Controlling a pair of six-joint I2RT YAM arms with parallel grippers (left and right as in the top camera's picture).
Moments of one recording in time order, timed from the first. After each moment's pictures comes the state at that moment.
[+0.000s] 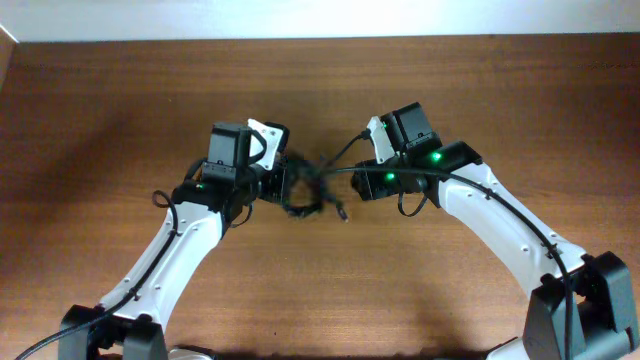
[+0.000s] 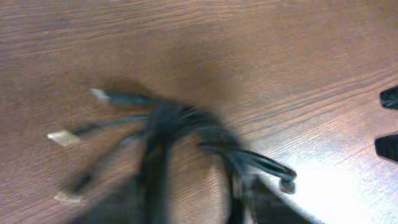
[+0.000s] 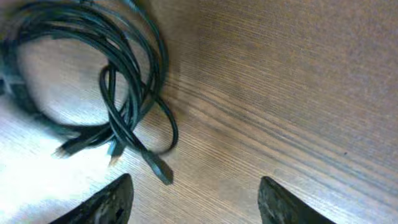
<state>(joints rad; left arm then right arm) -0.22 1.48 0.93 -0.35 0.32 -0.02 0.43 1.68 1.23 -0.66 -0.24 0.17</state>
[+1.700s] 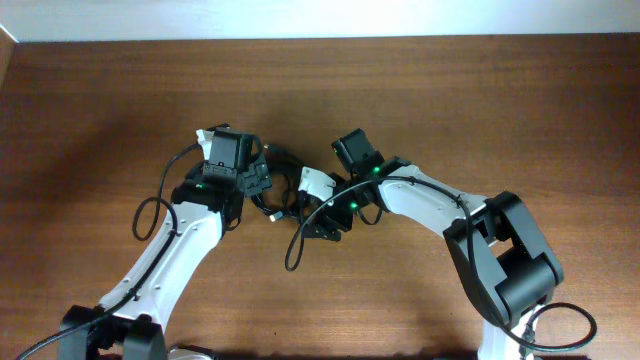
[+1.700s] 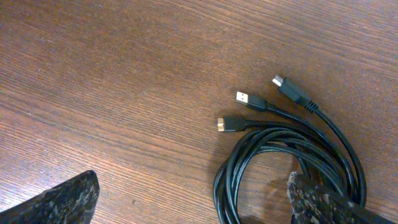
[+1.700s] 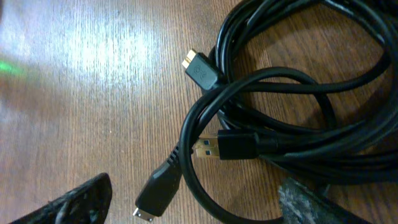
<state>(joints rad) -0.22 1.48 0.93 -0.46 -0.30 -0.45 0.57 2.00 1.23 -0.41 -0.67 -0.65</state>
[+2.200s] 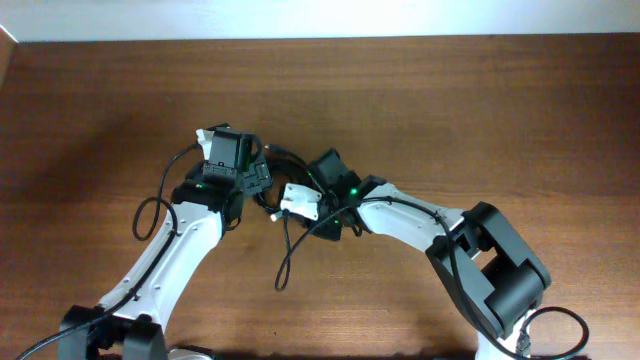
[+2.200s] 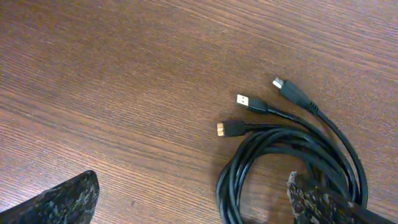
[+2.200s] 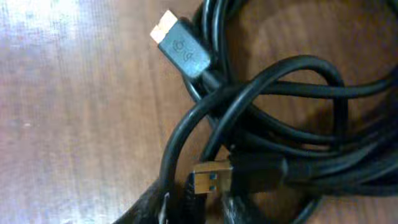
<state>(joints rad) -0.22 1.48 0.93 -0.45 -0.30 -0.45 0.70 2.00 1.19 -0.30 -0.27 -0.60</state>
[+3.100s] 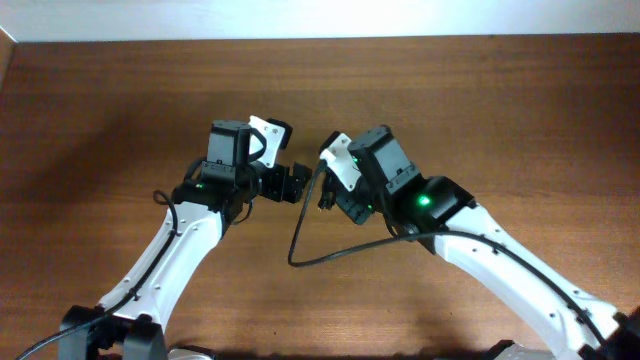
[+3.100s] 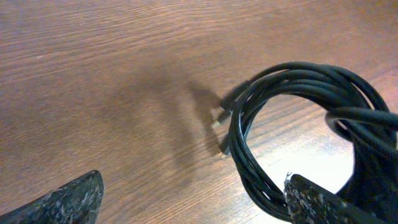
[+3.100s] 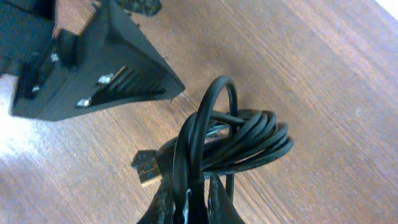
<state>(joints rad) -0.22 1.48 0.93 -0.30 0.35 0.03 0.66 1.47 1.19 -0.57 -0.05 -0.20</state>
